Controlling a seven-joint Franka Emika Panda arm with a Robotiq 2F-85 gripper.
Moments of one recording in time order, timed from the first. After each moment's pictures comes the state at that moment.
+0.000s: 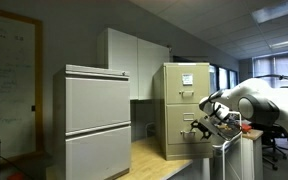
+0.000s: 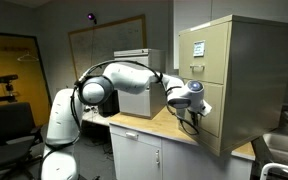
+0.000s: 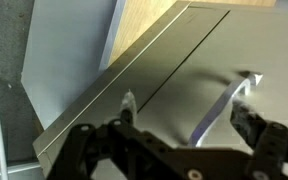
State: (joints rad) arm -0.38 0.30 -0.30 -1.70 0.84 2.31 0.05
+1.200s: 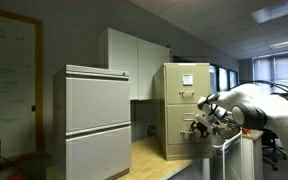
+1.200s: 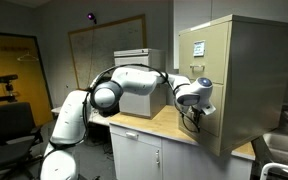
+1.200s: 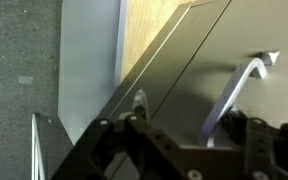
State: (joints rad) arm -0.42 0.44 -0.30 -1.47 0.74 2.10 0.37
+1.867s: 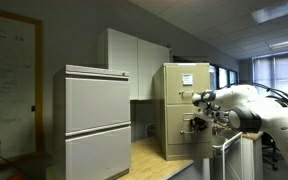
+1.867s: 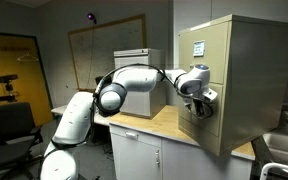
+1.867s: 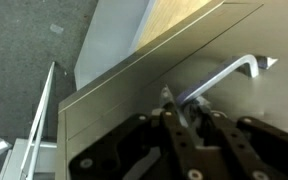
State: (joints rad) arm -0.42 0.51 -0.28 -1.23 0.45 1.97 0.30
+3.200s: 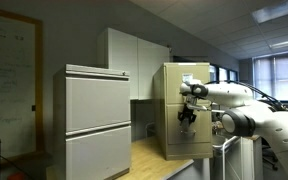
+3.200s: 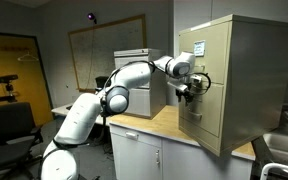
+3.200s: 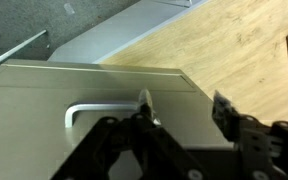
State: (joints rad) arm -0.38 0.58 -0.17 -0.89 0.30 1.60 -0.05
